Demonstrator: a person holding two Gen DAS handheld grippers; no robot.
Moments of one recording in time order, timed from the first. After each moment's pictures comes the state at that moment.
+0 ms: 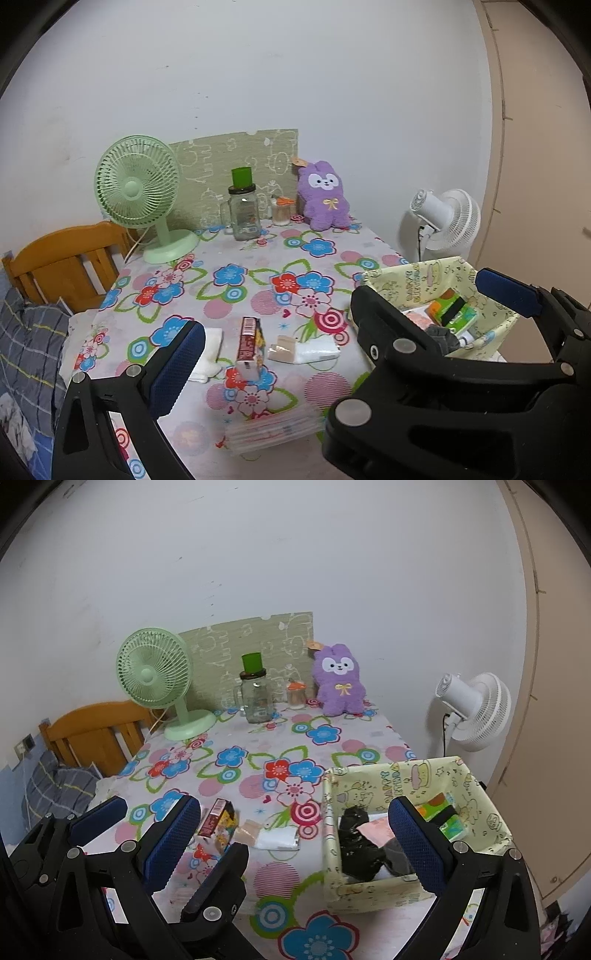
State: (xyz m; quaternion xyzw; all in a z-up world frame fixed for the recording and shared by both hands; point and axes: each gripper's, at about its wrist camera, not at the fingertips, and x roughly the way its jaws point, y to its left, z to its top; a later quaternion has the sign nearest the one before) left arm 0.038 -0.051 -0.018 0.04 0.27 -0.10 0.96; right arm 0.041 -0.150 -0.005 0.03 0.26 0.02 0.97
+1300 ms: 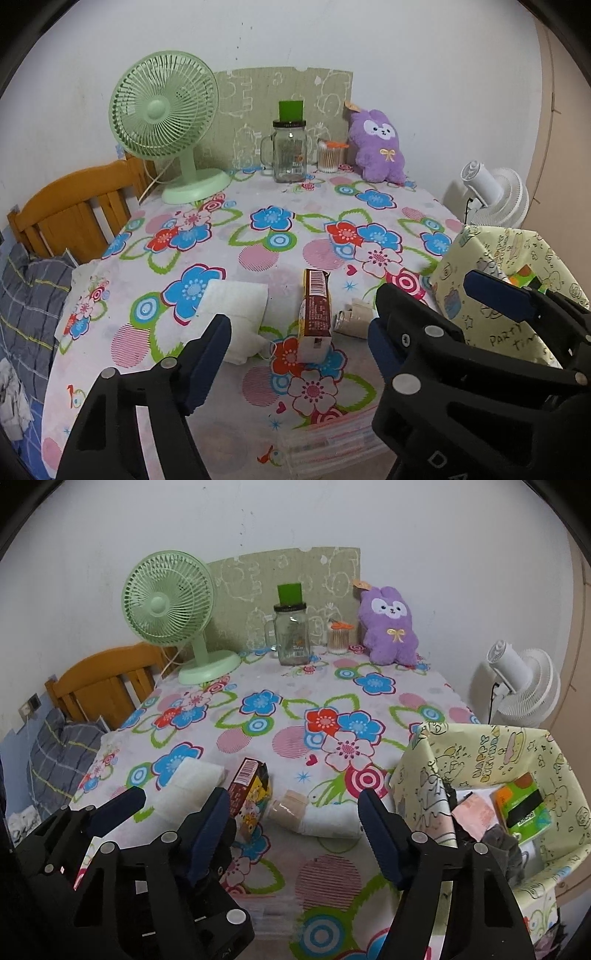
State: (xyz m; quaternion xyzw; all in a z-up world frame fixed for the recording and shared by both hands) left arm 0.108 0.000 -0.087 0.01 0.35 -0.05 0.93; right arm 0.119 -0.097 -0.073 0.01 0.35 0.06 0.94
